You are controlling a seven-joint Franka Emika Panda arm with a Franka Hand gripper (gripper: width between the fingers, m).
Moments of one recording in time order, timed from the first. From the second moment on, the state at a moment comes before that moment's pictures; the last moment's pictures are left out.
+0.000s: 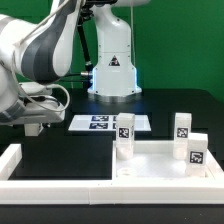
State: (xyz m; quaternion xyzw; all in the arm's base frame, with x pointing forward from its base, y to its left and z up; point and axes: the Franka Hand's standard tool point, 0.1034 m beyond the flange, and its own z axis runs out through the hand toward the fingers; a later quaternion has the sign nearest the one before) arm 0.361 -0.216 0.010 -0.91 0.05 0.40 0.07
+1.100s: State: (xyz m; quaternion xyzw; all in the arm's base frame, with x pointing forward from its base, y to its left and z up) arm 0.354 -0.198 0.005 -0.89 0.05 0.44 0.08
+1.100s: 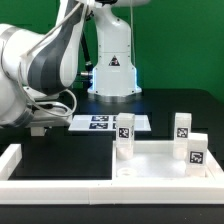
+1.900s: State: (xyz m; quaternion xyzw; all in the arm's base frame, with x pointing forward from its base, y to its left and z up) arm 0.372 -0.196 0.025 -0.90 0.04 0.43 0.08
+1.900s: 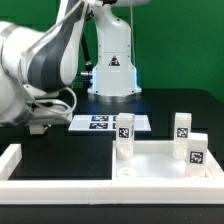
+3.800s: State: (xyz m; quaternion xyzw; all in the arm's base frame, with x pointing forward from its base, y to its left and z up) arm 0.557 -0.082 0.129 -0.98 0.14 -0.11 -0.01
